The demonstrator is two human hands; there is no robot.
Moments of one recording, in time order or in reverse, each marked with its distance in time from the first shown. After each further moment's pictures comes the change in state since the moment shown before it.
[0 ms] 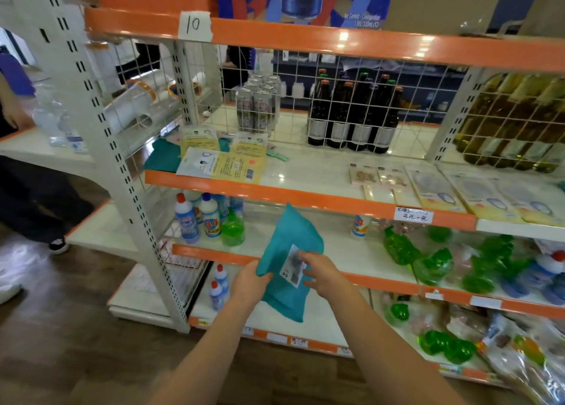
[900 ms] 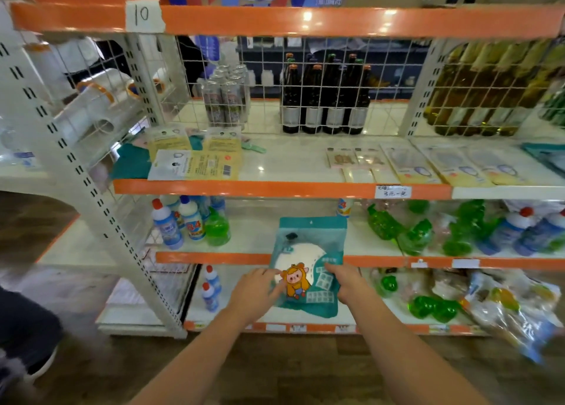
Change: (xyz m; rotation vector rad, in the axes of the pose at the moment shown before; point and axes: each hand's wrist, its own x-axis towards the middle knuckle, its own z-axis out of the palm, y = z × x) left_hand 0.009 -0.021 0.021 0.736 -0.209 0.541; right_hand 0.003 0.040 -0.063 0.328 0.238 0.058
